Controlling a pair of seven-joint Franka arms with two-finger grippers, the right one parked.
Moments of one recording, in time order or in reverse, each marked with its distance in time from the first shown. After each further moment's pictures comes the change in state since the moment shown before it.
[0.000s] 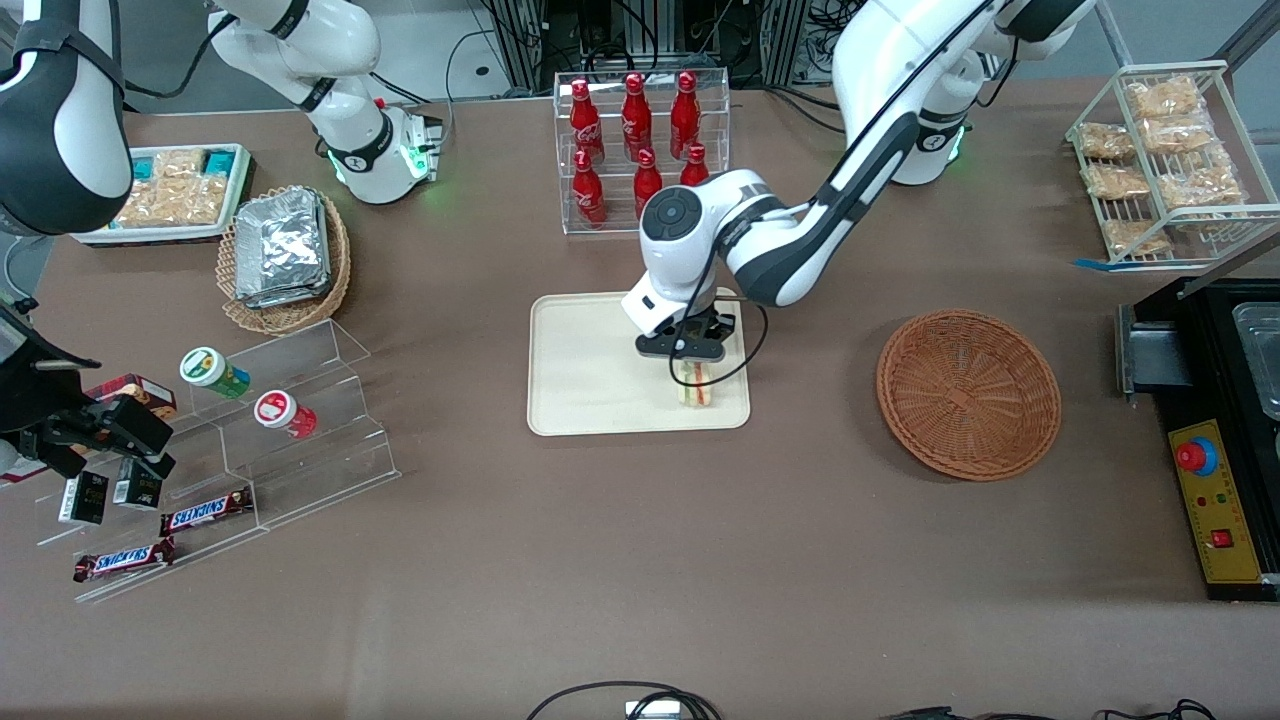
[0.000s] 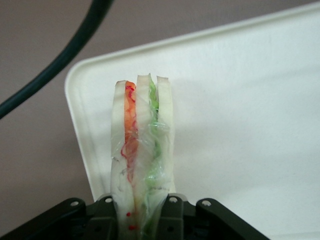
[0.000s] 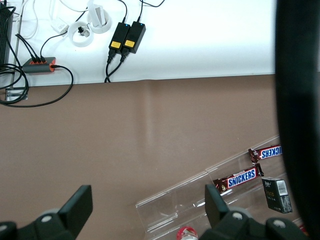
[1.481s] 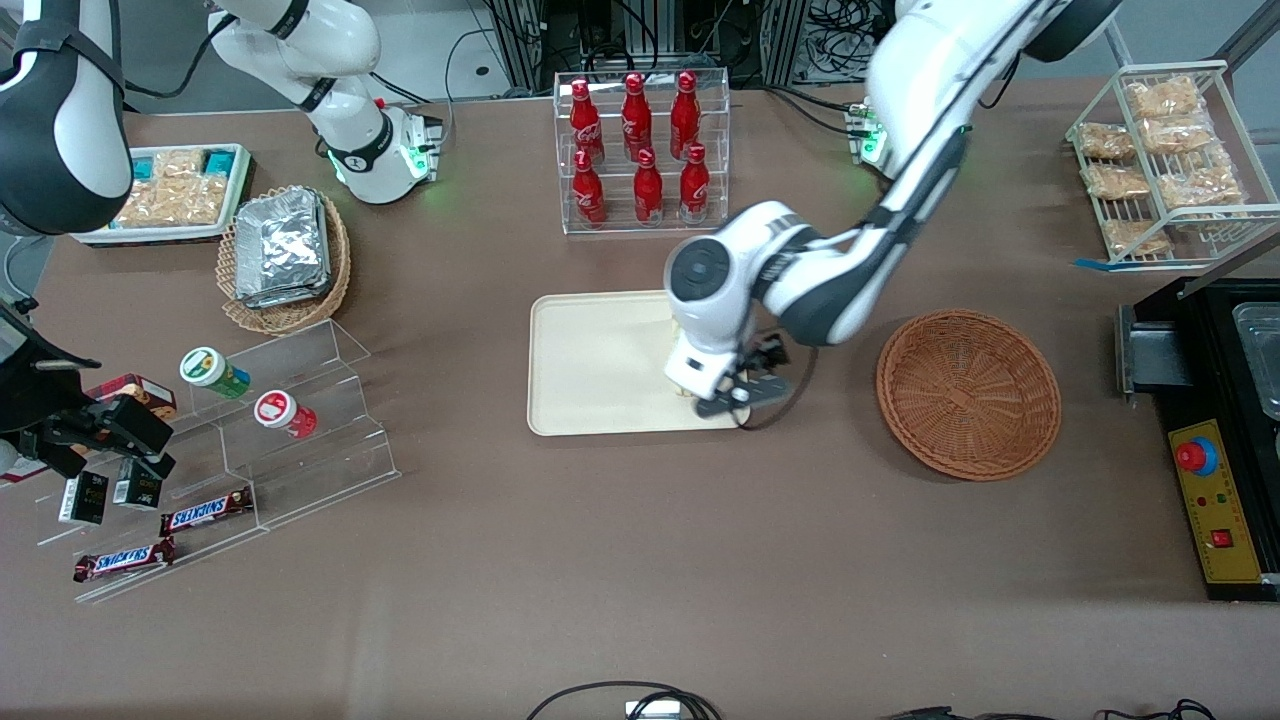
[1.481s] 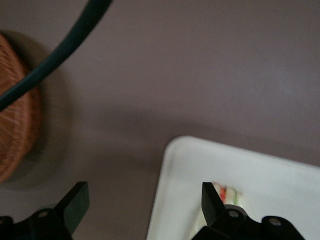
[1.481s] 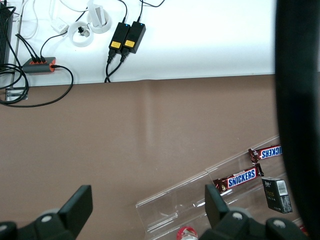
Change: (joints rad) arm 0.144 -0.015 0.025 0.238 0.003 -0.306 -0.193
